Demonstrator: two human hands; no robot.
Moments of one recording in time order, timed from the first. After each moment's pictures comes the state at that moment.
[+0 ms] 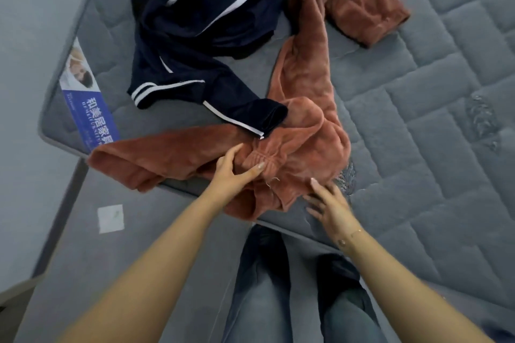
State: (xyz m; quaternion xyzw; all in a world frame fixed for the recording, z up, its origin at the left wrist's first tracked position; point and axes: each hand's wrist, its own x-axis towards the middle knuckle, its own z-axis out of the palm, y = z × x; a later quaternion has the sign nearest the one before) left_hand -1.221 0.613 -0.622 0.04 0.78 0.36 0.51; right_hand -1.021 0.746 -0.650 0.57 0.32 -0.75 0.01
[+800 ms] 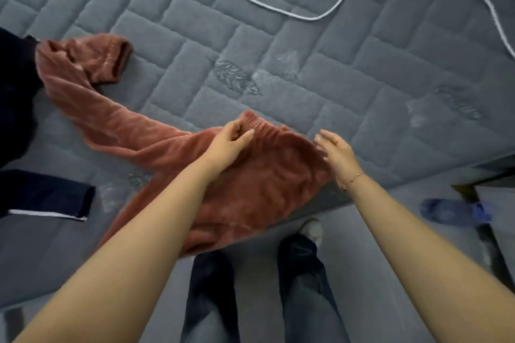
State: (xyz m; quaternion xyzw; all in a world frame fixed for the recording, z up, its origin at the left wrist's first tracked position) left_hand -0.905 0.926 -0.604 0.36 0.72 0.22 0.55; right_hand -0.673 0.957 -0.616 0.68 0.29 -0.62 -0.26
